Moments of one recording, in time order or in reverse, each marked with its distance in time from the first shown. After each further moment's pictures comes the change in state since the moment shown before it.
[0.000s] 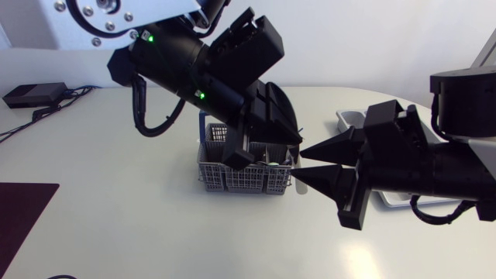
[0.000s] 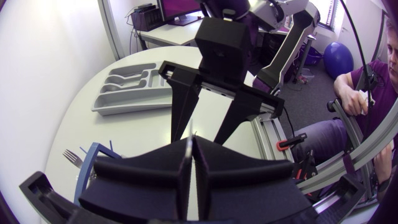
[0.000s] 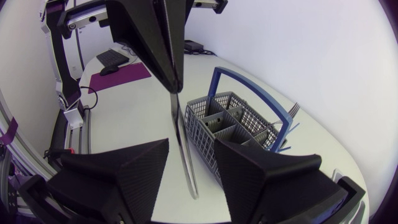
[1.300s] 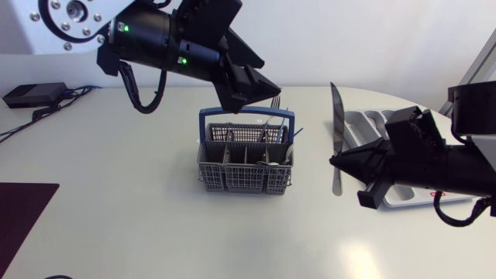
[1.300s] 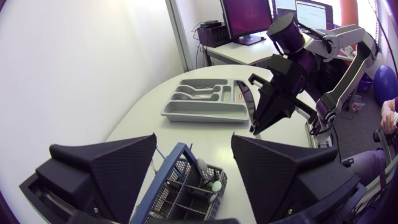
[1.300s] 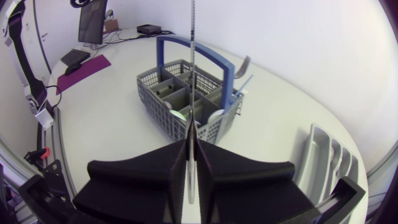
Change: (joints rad) left arm 0.143 -0.056 -0.084 0.356 -0.169 -0.164; right arm -0.293 0.018 -0.038 -0.069 0.006 -0.057
